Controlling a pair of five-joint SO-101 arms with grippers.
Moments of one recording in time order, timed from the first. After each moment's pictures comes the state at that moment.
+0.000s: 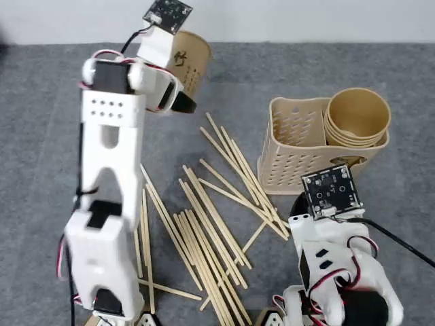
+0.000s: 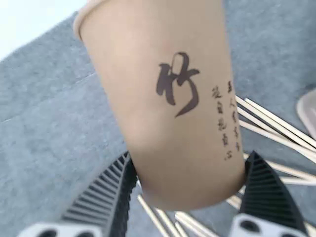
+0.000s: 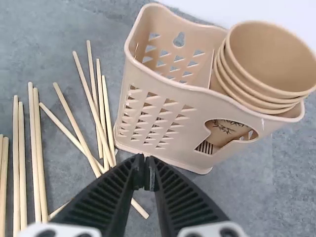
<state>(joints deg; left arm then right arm) 5.9 22.5 -51.7 99.4 -12.5 -3.3 -82.5 44.3 82.6 16.7</state>
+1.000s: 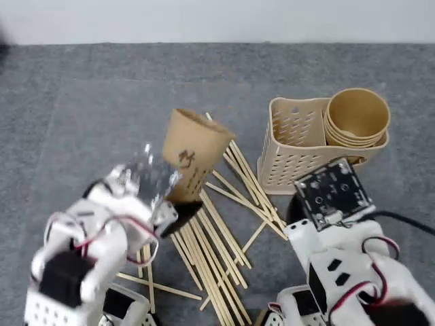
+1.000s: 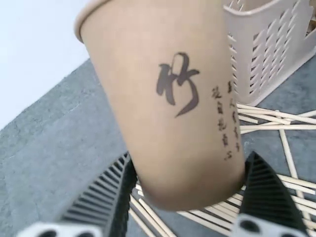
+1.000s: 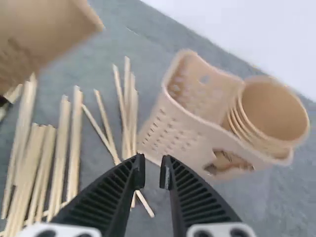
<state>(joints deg) 18.8 -70.8 43.0 76.1 -15.7 -15.0 -63.1 8.0 100.3 19.6</state>
